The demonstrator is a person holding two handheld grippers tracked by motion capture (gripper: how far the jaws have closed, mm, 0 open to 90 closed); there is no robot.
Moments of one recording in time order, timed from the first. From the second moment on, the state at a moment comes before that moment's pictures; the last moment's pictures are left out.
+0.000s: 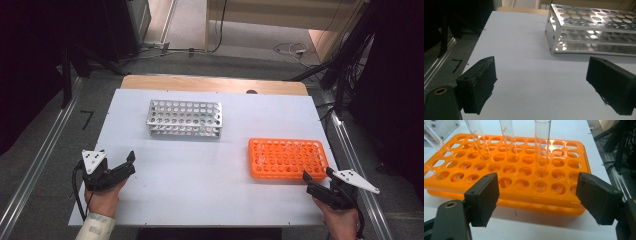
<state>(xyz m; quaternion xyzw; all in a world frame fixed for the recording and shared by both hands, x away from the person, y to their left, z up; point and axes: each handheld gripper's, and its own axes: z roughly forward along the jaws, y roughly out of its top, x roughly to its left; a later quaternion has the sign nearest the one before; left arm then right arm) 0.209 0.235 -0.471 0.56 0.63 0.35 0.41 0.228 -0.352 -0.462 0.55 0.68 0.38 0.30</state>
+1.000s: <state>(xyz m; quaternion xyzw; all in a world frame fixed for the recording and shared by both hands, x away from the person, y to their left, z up) 0.211 0.233 -0.474 0.56 0.63 0.35 0.40 0.262 -0.362 -0.462 0.55 0.69 0.37 0.30</state>
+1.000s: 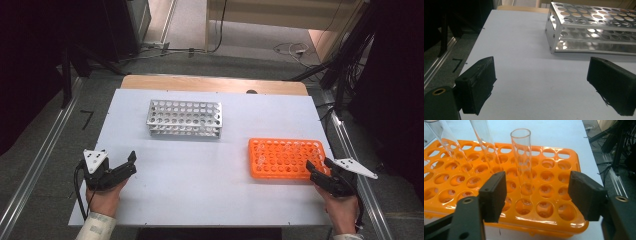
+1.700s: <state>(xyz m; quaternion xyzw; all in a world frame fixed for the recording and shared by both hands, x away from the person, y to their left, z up) 0.211 0.233 -0.474 0.56 0.63 0.36 0.40 0.272 -0.348 -0.465 0.53 0.71 0.35 0.31</state>
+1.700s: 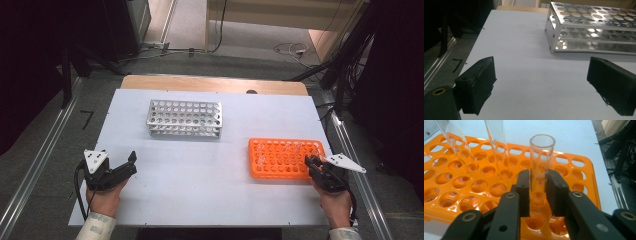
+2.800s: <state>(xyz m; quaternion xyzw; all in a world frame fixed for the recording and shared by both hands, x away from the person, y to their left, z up) 0.211 0.229 -0.474 0.58 0.62 0.35 0.40 0.227 -0.307 -0.430 0.46 0.73 0.42 0.28</state>
